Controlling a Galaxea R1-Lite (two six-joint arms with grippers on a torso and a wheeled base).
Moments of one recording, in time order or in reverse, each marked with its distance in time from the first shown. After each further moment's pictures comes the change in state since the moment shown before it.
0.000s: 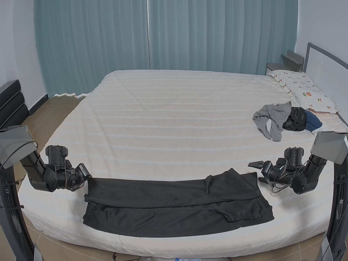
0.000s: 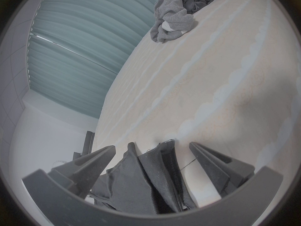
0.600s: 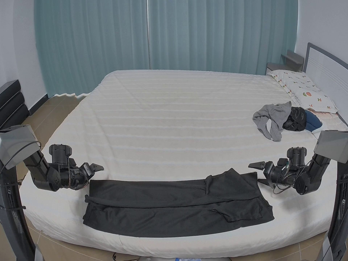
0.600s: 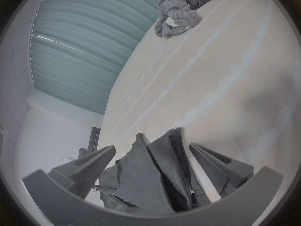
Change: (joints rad) left arm -0.032 0.018 -0.021 0.001 -0.020 0.050; right arm -0.008 -0.043 0.056 -0.002 0.072 0.002
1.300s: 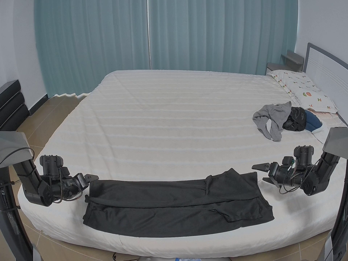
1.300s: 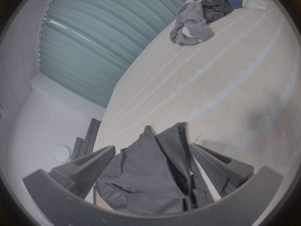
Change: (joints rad) left arm 0.028 -0.079 0.236 -0.199 -0.006 0.064; right arm -0.004 -0.123 0.104 0.005 0.019 -0.117
